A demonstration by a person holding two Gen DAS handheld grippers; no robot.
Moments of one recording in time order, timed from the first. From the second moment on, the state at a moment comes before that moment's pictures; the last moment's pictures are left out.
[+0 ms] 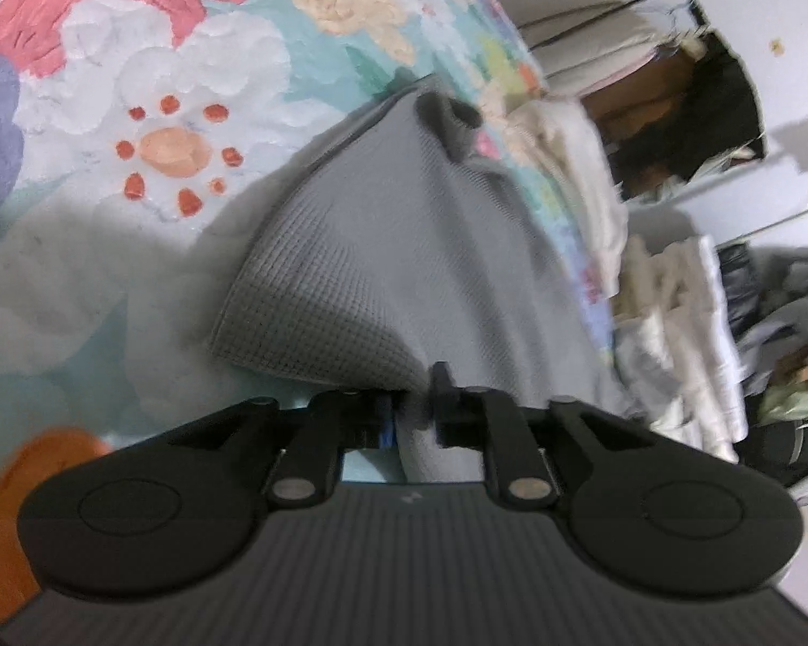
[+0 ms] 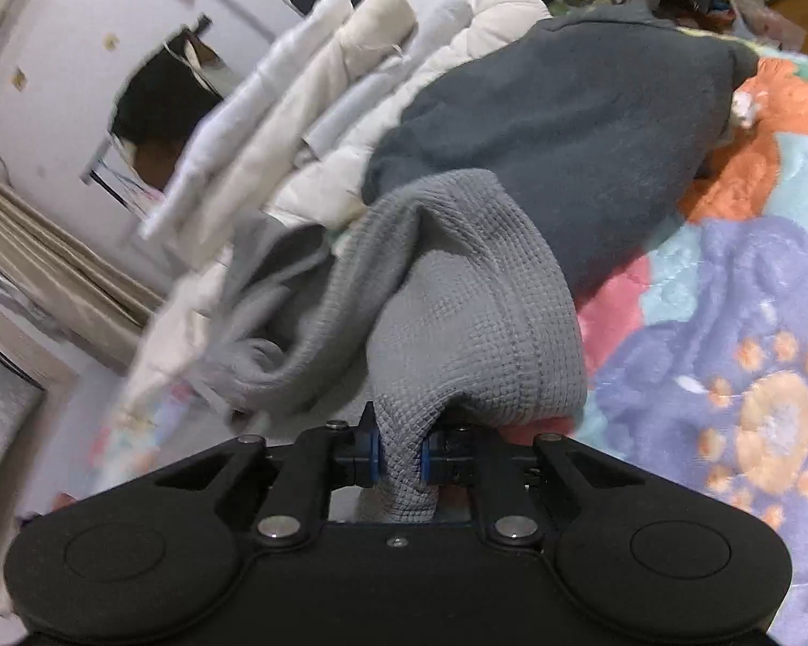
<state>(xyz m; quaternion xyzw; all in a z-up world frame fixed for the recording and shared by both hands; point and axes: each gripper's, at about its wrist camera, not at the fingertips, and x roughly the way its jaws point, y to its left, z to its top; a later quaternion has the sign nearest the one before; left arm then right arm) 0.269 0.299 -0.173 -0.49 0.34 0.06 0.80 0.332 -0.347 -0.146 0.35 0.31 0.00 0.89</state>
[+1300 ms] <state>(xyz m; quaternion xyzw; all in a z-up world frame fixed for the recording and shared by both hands) 0.133 0.306 -0.104 -0.33 0.40 0.19 0.83 0.132 -0.266 -0.073 0.10 0.37 0.08 0.92</state>
